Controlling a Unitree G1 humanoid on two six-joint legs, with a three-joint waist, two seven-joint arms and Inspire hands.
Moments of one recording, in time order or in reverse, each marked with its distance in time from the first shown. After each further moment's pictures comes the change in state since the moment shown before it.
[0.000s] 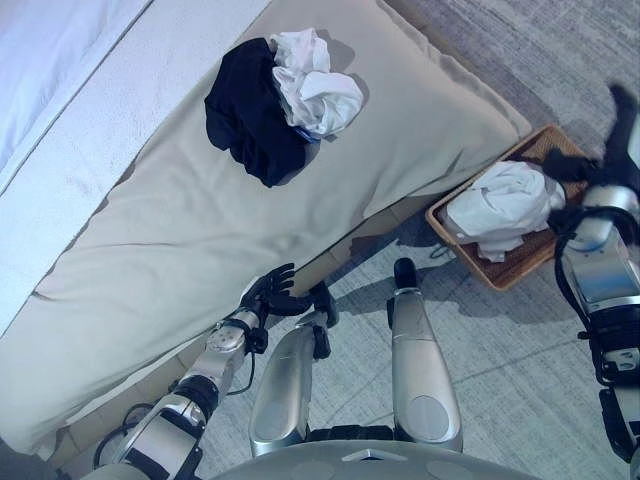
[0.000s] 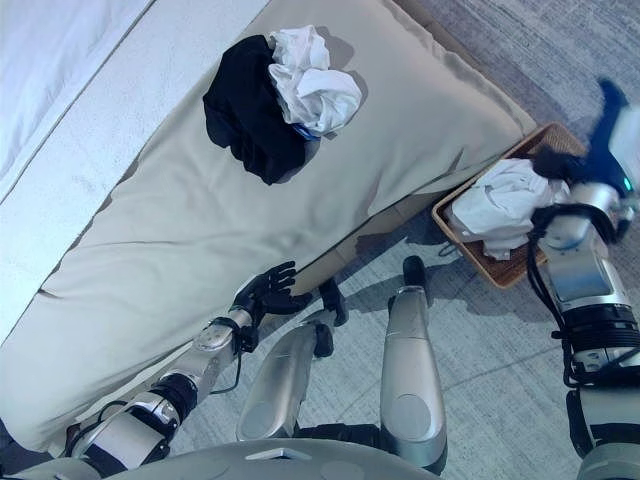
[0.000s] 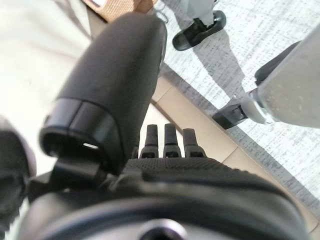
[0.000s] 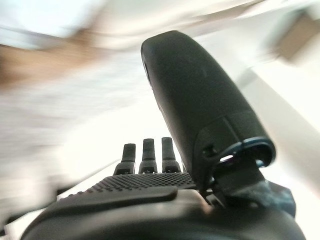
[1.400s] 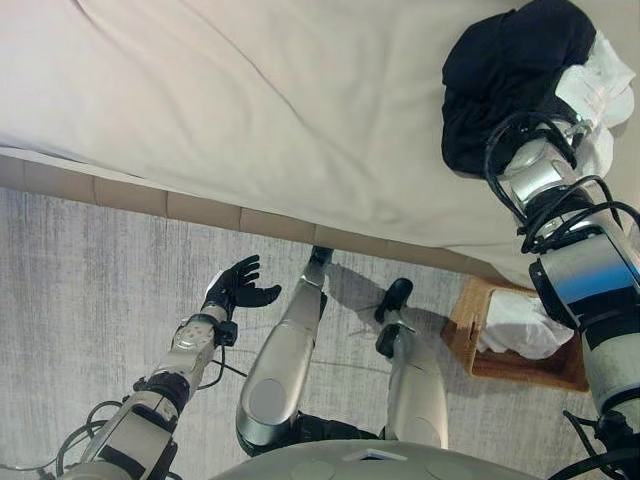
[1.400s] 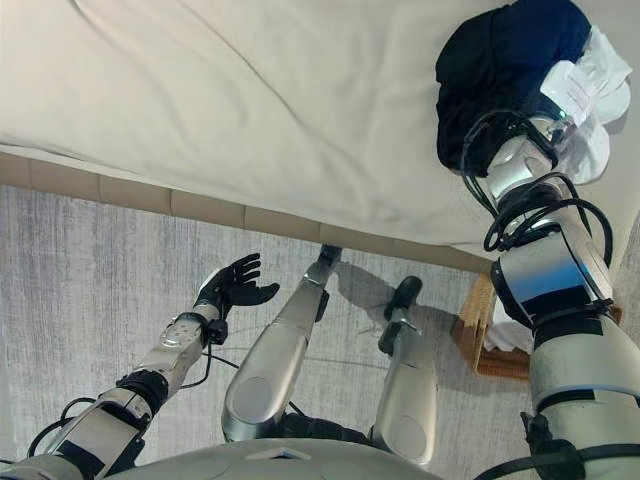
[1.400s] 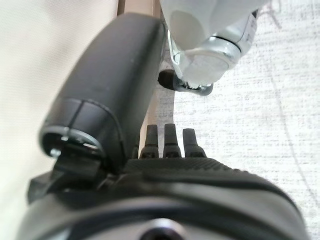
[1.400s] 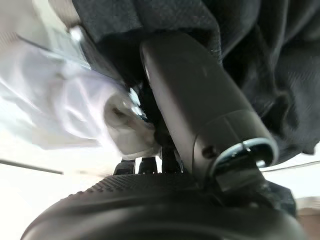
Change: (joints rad) left arm -0.010 0.155 -0.030 -0.012 -0.068 -0.028 0.015; right arm -0.720 0.219 0.447 0.953 -0.036 0.156 -0.059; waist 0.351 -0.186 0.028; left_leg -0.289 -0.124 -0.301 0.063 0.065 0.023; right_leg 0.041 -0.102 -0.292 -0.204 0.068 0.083
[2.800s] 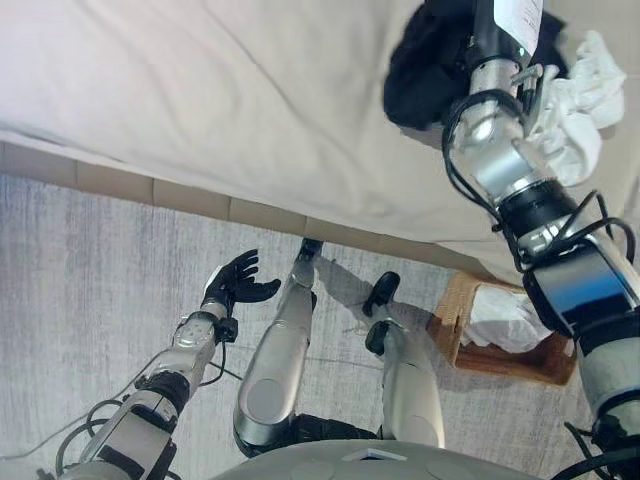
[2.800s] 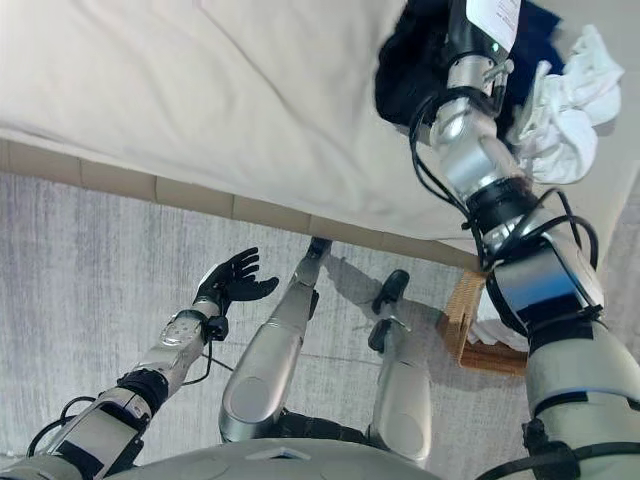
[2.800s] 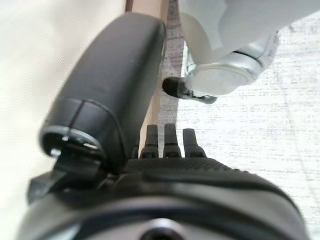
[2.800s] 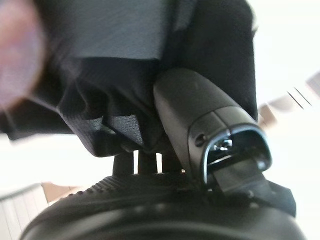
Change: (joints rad) left arm 0.008 0.009 0.025 0.015 0.010 -0.014 0.039; right arm 0.155 0.019 -0.106 -0.669 0.081 -0.113 -0.151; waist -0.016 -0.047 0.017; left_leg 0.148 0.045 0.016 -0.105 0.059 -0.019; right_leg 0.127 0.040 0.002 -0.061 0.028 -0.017
